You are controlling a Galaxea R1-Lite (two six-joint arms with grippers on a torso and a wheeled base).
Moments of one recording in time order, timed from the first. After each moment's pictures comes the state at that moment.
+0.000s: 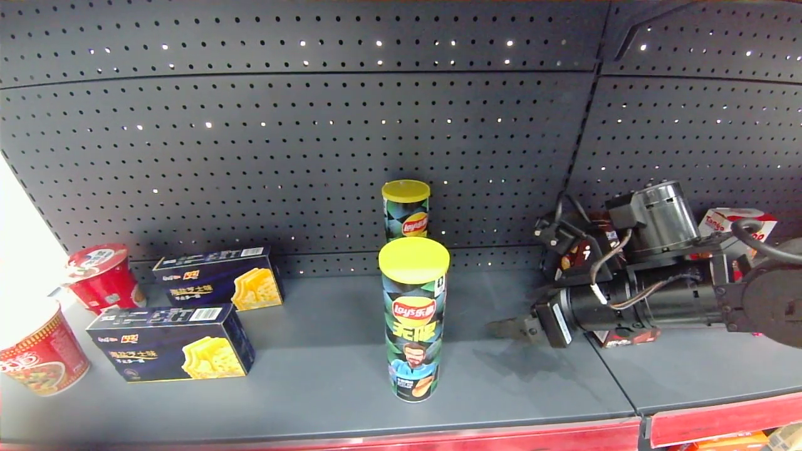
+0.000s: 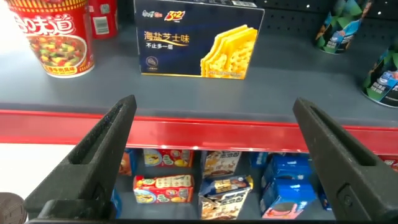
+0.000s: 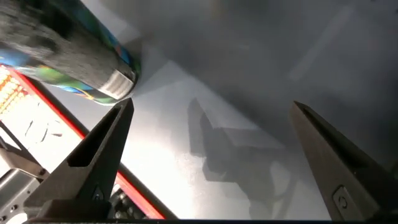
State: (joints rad) left arm 0.08 0.09 -0.01 -0.06 -0.08 -0.13; right arm 0.53 1.67 -1.03 -0.03 0.23 -0.09
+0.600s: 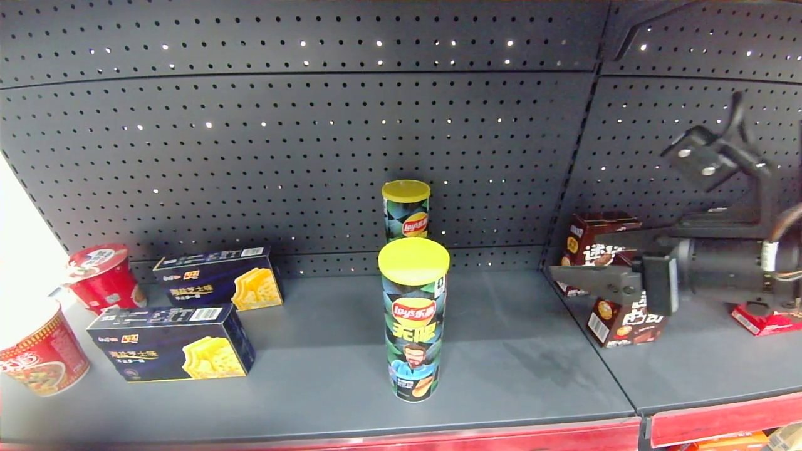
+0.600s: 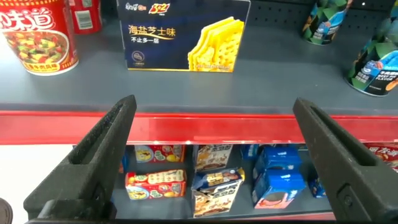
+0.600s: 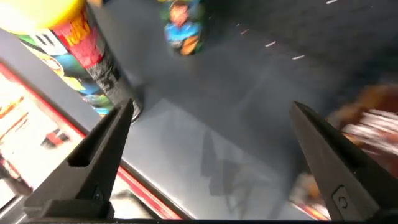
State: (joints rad) left arm 0.08 0.09 -0.02 -0.03 -0.12 -0.13; right arm 0.50 1.34 -0.99 -0.01 0.14 -0.09
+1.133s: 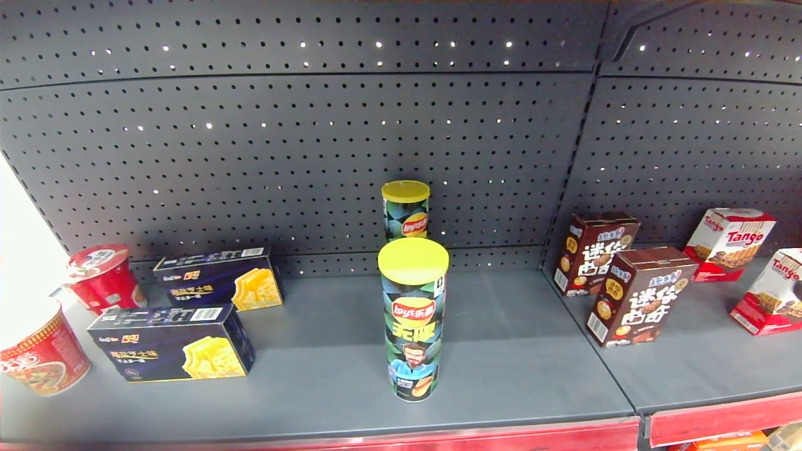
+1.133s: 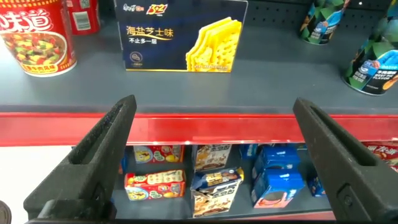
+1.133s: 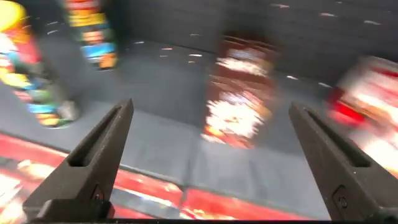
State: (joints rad) left arm 0.07 0.09 -0.02 -0.03 -0.15 -0.13; right arm 0.34 0.79 -0.76 0.09 -0.11 -0.09
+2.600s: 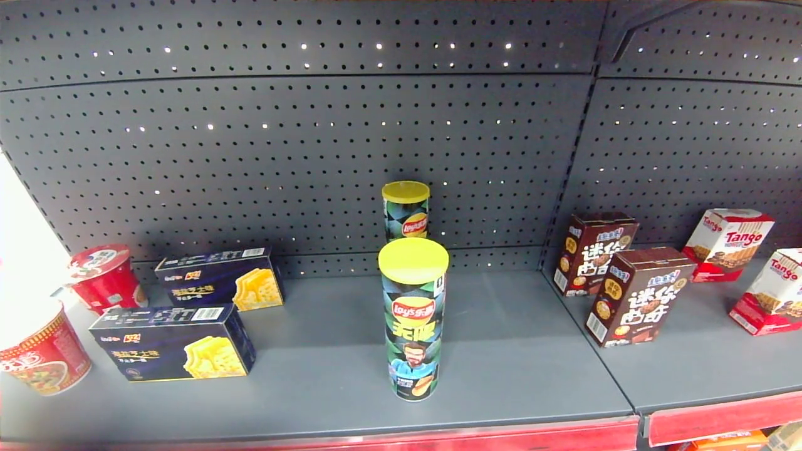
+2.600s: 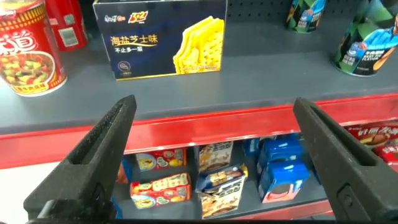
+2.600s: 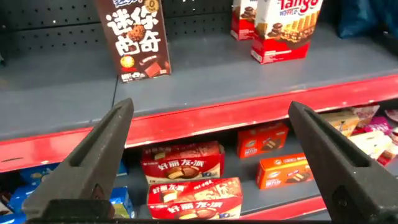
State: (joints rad) left arm 0.06 0.09 -0.01 -0.04 -0.18 -0.03; right arm -0.01 0.00 0.00 -0.06 -0.14 0.03
